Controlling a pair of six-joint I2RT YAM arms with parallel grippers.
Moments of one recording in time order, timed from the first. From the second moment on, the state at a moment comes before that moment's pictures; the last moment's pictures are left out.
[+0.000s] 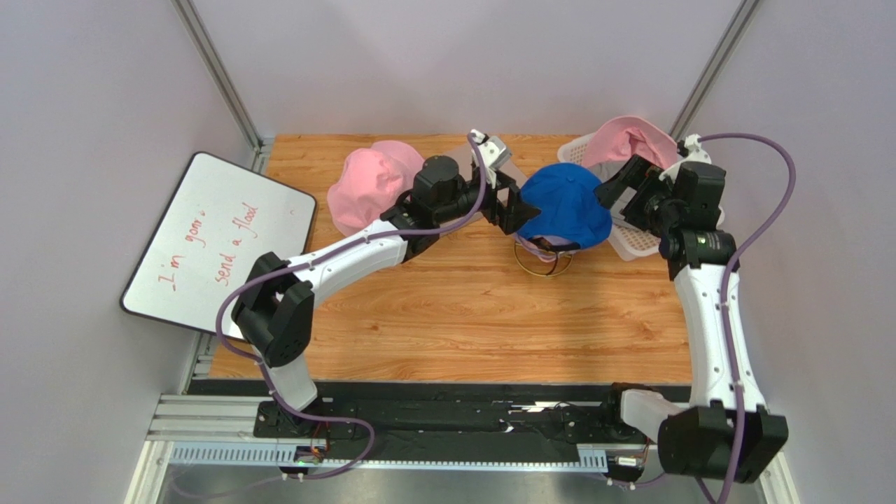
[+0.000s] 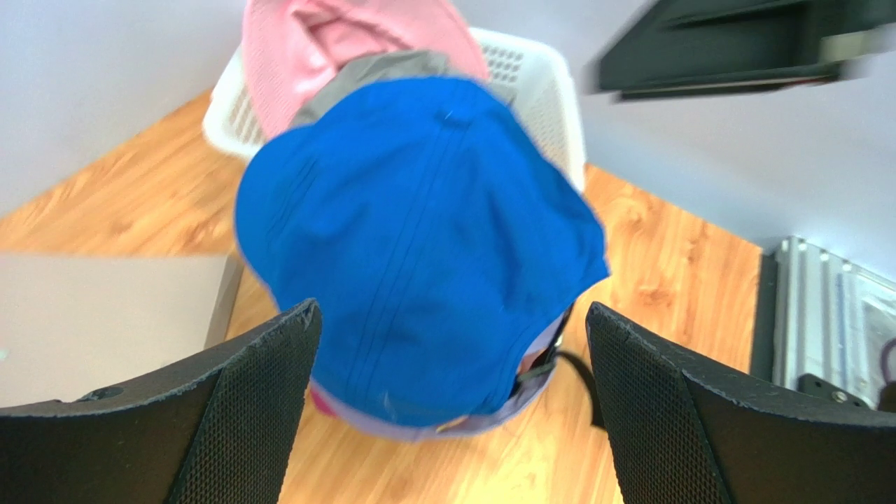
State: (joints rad) left arm -0.76 1.73 1.34 0.31 0.35 -0.15; right arm -0.08 1.07 1.17 -0.53 -0.22 0.45
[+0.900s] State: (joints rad) left arm -0.76 1.99 1.47 0.46 0.57 -0.17; right arm -0.04 1.83 1.49 -0.29 -0.34 0.60
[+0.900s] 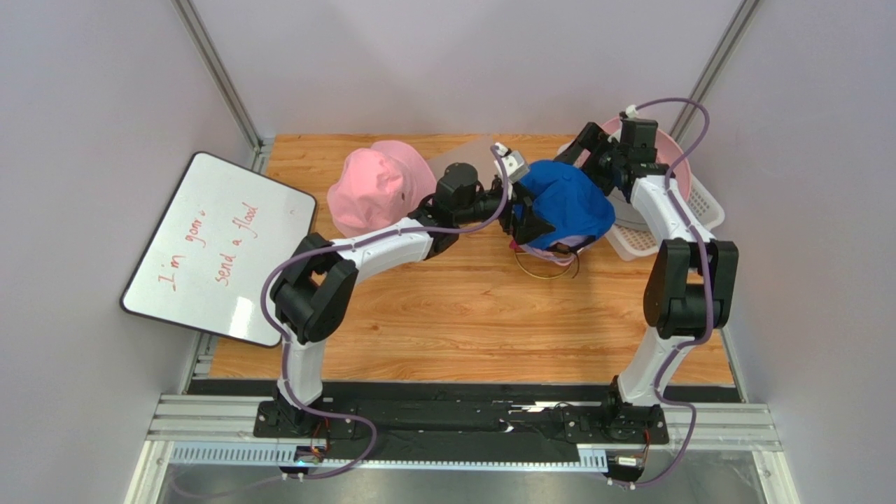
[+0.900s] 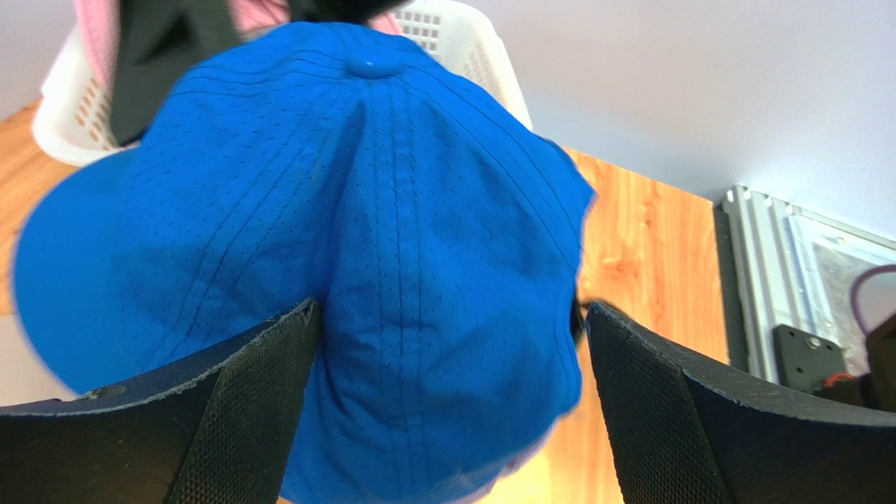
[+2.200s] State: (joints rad) left arm -0.97 1.39 1.02 0.23 0.18 -0.09; right arm 0.19 1.75 1.57 -0.39 -0.56 0.42
